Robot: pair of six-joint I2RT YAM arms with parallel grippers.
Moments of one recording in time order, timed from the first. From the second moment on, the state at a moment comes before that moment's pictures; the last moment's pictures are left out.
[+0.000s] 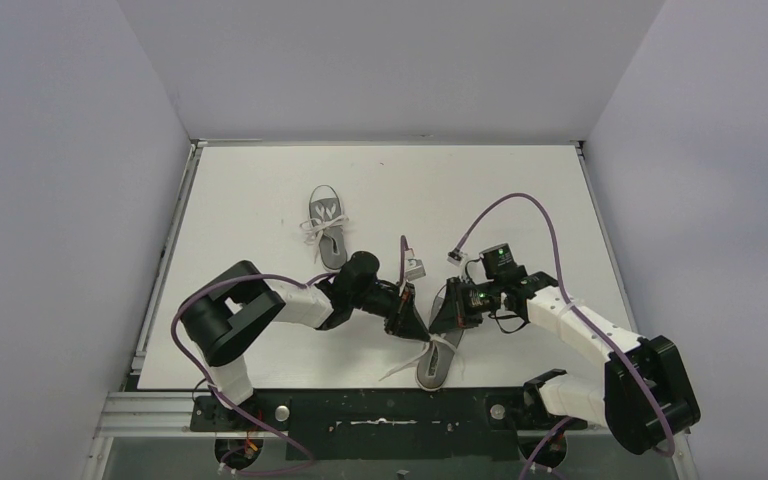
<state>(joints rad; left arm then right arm) -0.87 1.77 0.70 0.68 0.90 -0.48 0.42 1.19 0.59 -0.44 -0.78 0.40</state>
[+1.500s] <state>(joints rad) -0.88 1.88 0.63 1.06 0.77 -0.76 0.41 1.02 0.57 -0.52 -0.68 0.51</state>
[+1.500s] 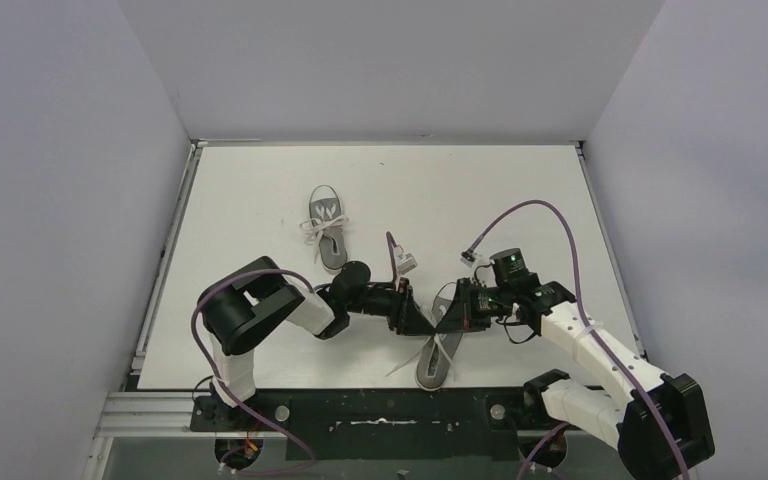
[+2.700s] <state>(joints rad) -0.91 1.85 0.67 0.86 0.72 -0.62 0.41 1.01 0.58 -0.55 -0.70 0.50</state>
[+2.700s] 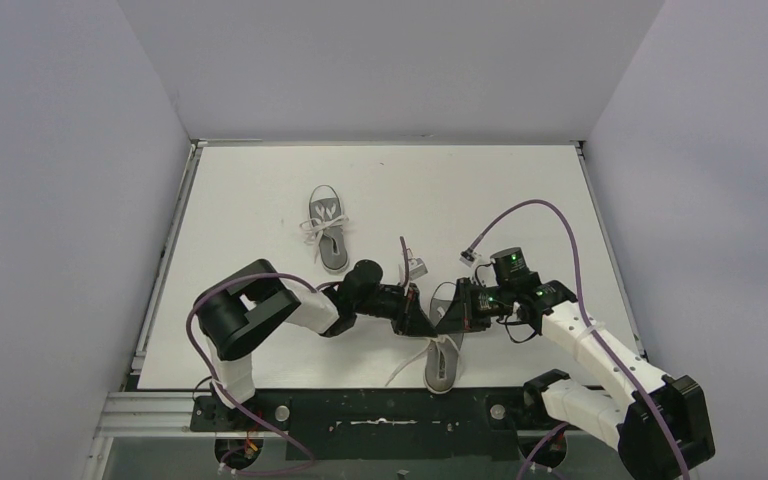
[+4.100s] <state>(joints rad) -0.94 1.75 0.65 0.83 0.74 -0.42 0.33 1.18 0.60 -0.56 -0.80 0.40</state>
